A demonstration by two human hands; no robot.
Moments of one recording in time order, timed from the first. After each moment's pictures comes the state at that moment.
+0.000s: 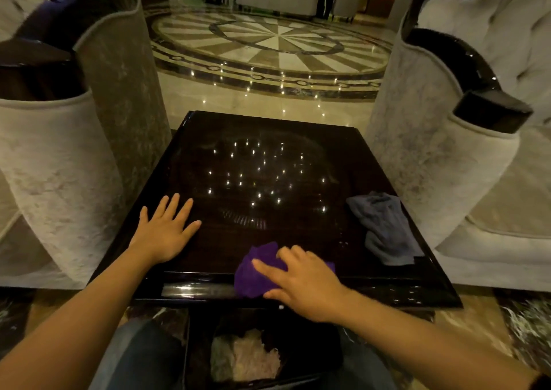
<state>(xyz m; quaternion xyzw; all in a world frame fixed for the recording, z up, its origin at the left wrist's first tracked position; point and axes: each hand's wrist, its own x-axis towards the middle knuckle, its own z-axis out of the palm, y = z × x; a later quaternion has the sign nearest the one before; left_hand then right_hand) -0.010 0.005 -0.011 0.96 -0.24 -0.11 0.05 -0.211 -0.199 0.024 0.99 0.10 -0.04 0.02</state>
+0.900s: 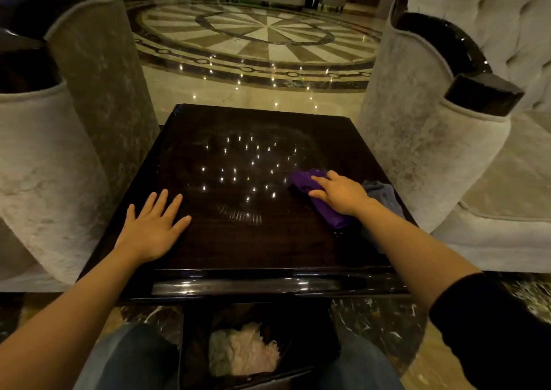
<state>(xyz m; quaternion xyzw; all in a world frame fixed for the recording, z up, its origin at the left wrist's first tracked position) -0.006 0.012 -0.014 0.96 -0.24 -0.11 0.05 -0.117 -0.342 0.020 0.99 -0.13 -0.05 0.01</state>
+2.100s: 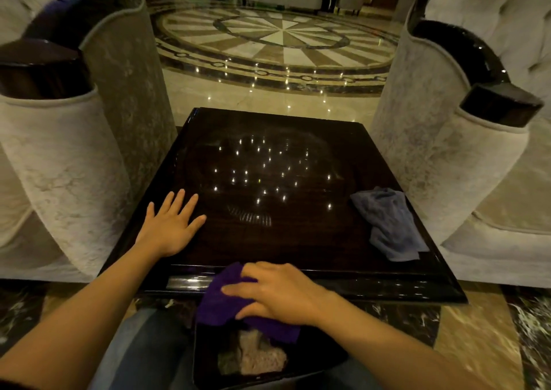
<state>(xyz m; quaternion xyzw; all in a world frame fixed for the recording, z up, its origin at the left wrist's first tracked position) -0.009 0.006 -0.014 0.97 -0.24 -0.10 0.06 -0.201 -0.159 0.028 0.96 0.24 -0.04 -0.13</state>
